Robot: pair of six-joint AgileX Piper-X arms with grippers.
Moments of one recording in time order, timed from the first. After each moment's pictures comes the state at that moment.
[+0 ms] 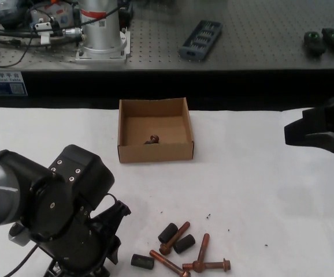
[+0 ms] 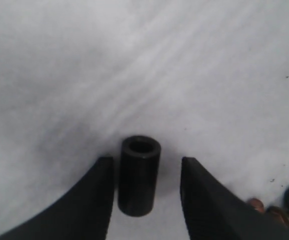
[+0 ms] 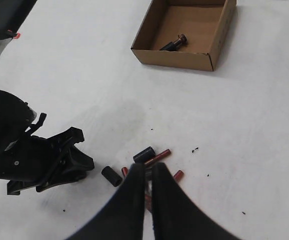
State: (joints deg) left arm -32.2 91.2 -44.1 32.5 6.7 -81.5; right arm 31.4 57.2 -53.9 43.5 -15.0 17.2
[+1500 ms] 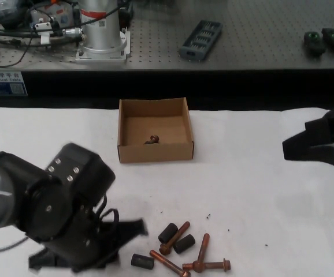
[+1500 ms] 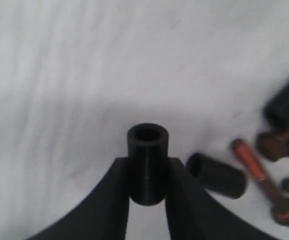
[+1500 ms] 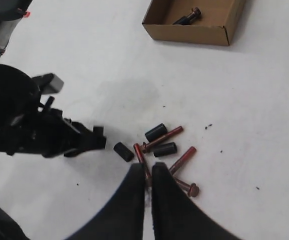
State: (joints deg) left arm -32.3 88.6 -43.4 27.9 6.0 -45.0; right arm 31.4 57.4 -53.9 48.2 -18.6 17.2
